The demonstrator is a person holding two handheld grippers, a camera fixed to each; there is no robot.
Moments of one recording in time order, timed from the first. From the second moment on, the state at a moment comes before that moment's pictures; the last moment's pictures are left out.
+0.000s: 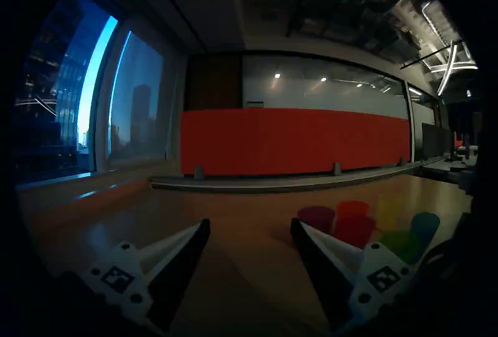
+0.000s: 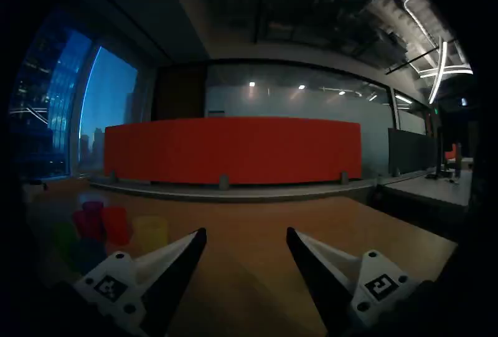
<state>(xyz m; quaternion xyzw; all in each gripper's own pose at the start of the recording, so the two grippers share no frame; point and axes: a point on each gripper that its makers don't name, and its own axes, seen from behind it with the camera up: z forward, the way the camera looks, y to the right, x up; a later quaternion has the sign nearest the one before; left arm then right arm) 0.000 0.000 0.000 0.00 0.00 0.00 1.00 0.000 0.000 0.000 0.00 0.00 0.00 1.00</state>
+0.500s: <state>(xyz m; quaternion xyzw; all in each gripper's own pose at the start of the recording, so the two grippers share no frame) 0.002 -0.001 0.000 0.01 0.00 0.00 1.00 -0.001 -0.002 0.001 0.01 0.00 0.00 1.00</state>
